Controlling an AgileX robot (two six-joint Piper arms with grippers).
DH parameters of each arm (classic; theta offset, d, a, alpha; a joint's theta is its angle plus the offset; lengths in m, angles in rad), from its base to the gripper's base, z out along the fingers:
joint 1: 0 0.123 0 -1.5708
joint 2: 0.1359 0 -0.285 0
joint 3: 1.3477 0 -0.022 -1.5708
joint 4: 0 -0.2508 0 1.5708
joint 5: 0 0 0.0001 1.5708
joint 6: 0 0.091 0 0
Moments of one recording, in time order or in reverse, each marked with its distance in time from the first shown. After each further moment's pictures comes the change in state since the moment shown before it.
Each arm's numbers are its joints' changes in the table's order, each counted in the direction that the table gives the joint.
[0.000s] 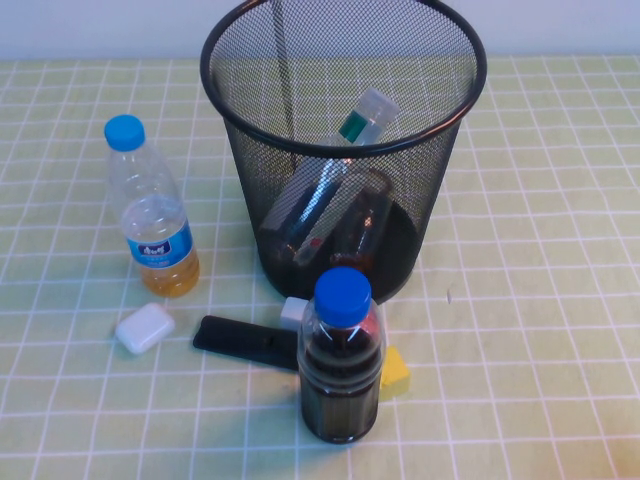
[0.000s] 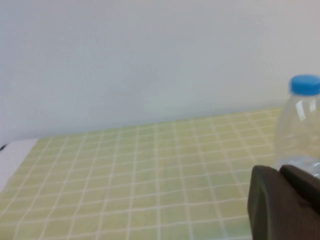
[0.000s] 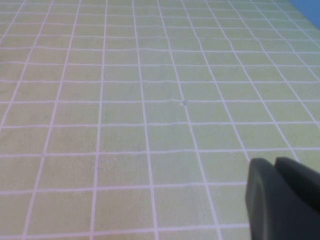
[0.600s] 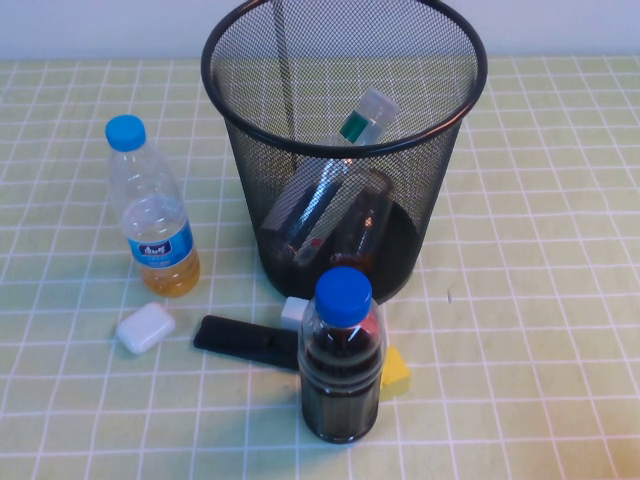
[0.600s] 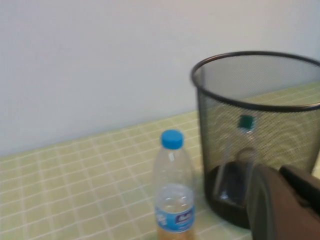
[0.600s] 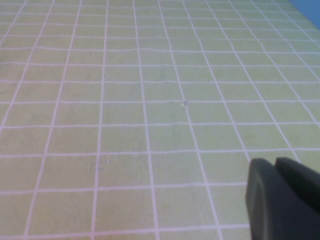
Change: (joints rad) right arm 0.000 0.000 0.000 0.000 0.000 0.000; left arm -0.712 0.114 -0.535 -0.258 0.581 -0.245
